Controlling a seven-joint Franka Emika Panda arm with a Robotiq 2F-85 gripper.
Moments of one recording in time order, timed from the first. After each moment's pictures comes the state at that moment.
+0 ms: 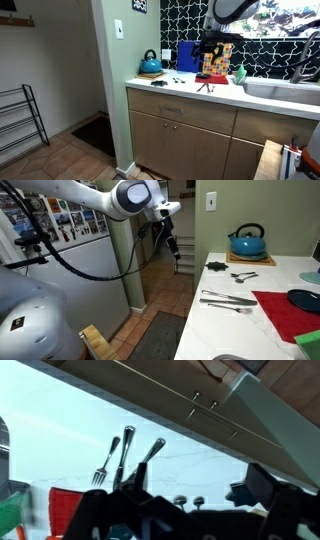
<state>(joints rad) -0.28 -0.52 0.11 -2.43 -0.14 2.25 0.63</state>
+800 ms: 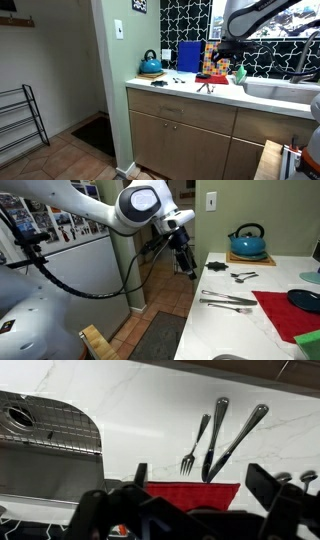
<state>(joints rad) -0.45 -0.54 0.05 -2.53 -0.38 2.30 0.86</state>
